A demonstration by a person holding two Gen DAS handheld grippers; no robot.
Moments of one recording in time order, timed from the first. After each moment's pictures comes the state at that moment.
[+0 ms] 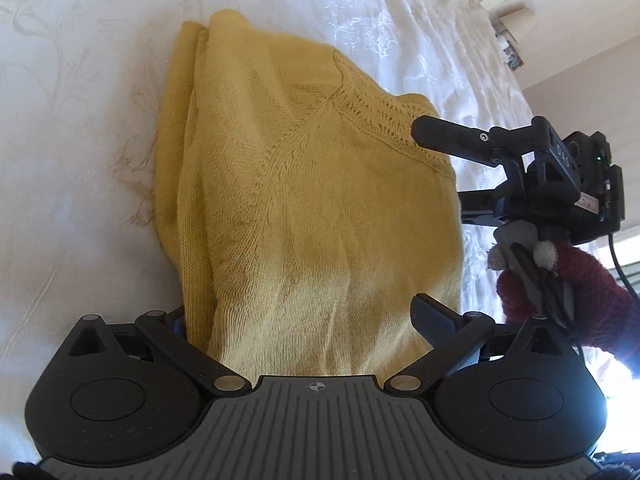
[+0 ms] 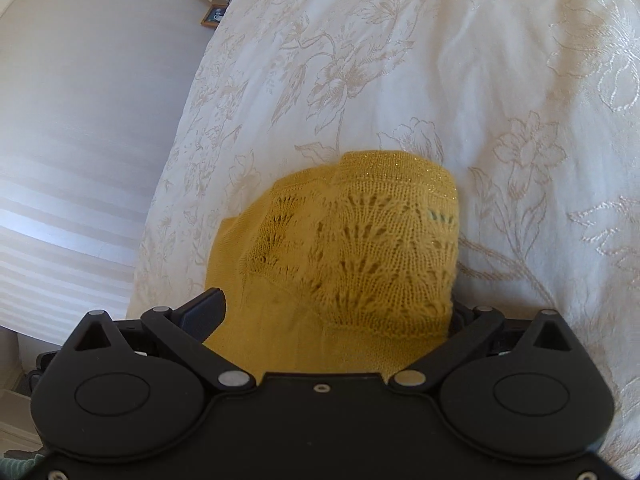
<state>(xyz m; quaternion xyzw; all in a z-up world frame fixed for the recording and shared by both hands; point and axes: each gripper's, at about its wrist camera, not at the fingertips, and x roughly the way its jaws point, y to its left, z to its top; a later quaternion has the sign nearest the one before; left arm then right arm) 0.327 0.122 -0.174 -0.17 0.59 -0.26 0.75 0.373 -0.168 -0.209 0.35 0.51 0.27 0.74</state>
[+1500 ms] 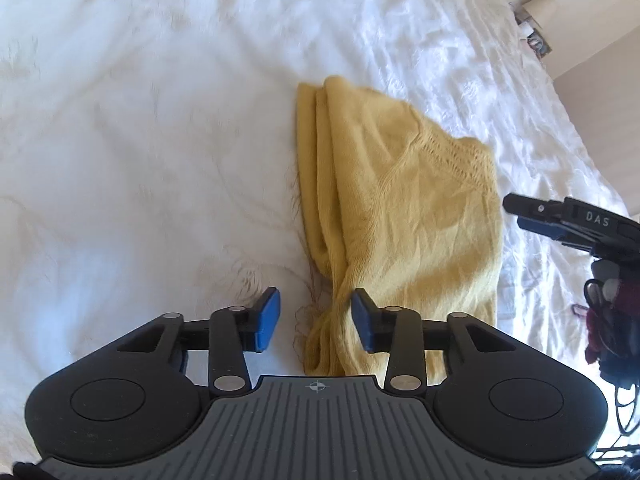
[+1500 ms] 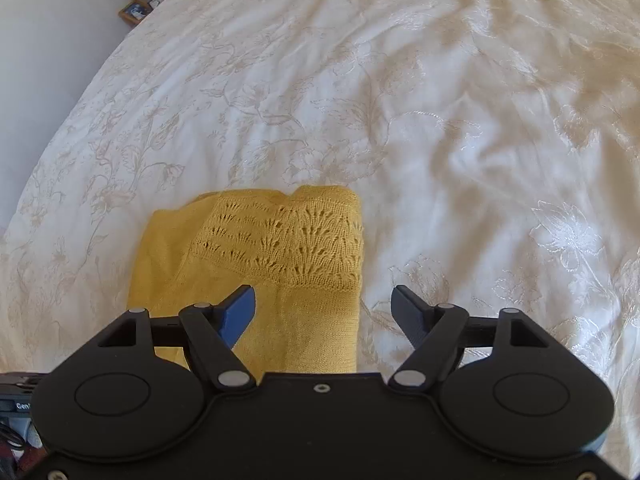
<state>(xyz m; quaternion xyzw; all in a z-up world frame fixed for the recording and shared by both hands) 0.169 0.106 -0.134 -0.12 0.58 -0.18 0.79 0.171 -0.216 -0.125 0.15 0.52 0.06 0.84</state>
